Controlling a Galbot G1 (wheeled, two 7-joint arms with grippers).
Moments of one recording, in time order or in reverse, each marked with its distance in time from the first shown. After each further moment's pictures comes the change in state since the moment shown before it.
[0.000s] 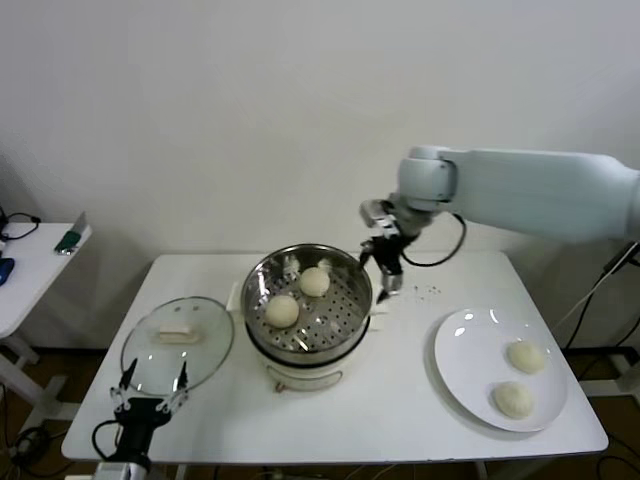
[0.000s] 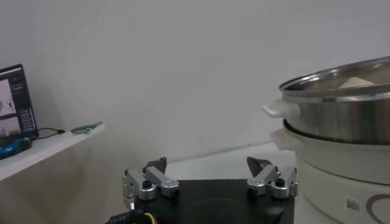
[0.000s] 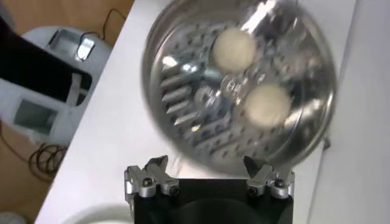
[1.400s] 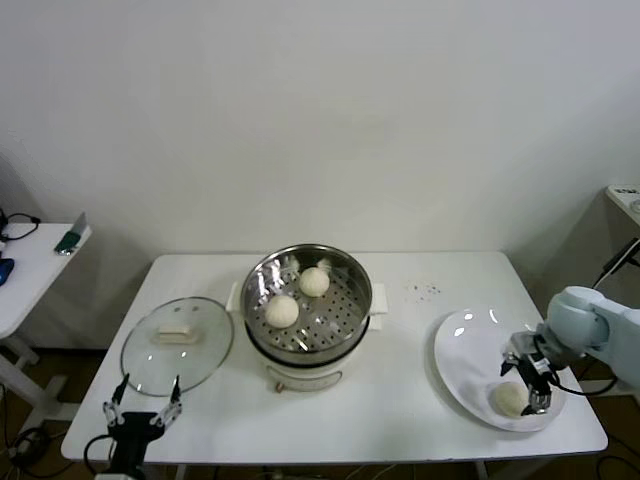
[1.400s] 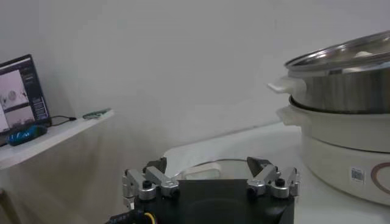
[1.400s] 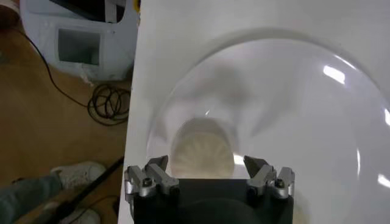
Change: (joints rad) left arm 0.032 -0.027 -0.020 0.014 0.040 0.011 -0.008; right arm -0.785 -0.496 0.532 -0.012 -0.615 0.065 -0.053
